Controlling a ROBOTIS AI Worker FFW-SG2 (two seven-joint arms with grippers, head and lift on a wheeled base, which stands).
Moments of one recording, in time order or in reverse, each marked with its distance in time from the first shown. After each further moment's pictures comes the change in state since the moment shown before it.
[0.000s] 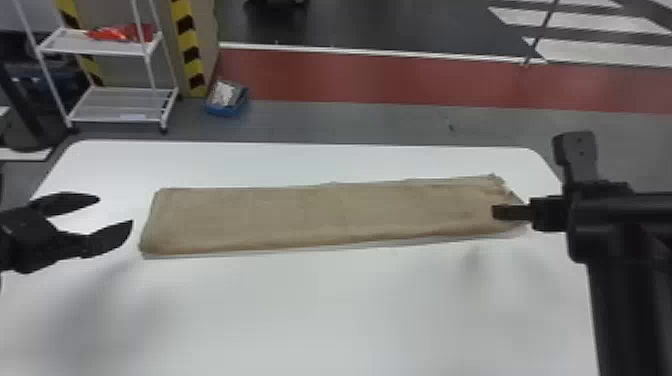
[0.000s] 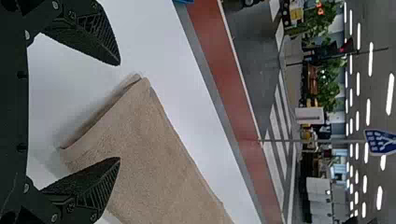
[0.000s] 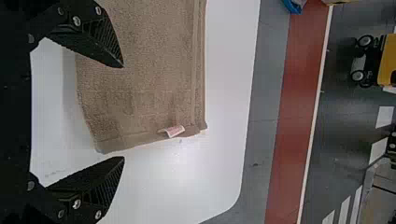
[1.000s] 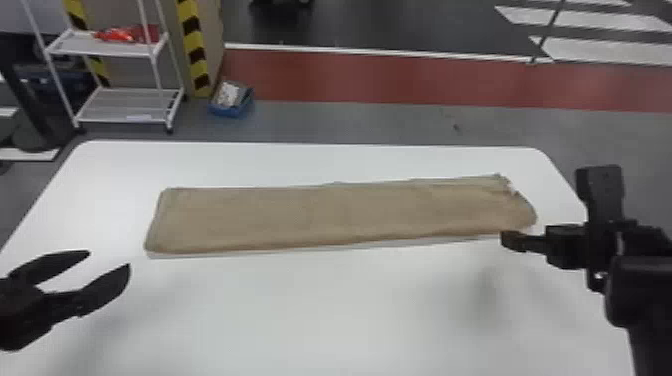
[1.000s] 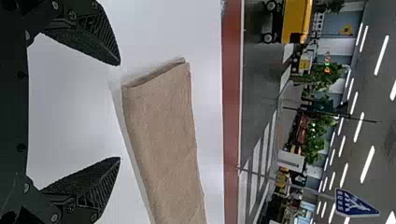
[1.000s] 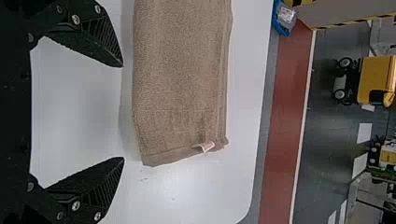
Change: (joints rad) left arm 0.318 -0.222 0.182 -0.427 0.067 0.246 0.064; right arm 0.226 -0.034 -0.025 -0.210 -0.157 -0.040 -0.008
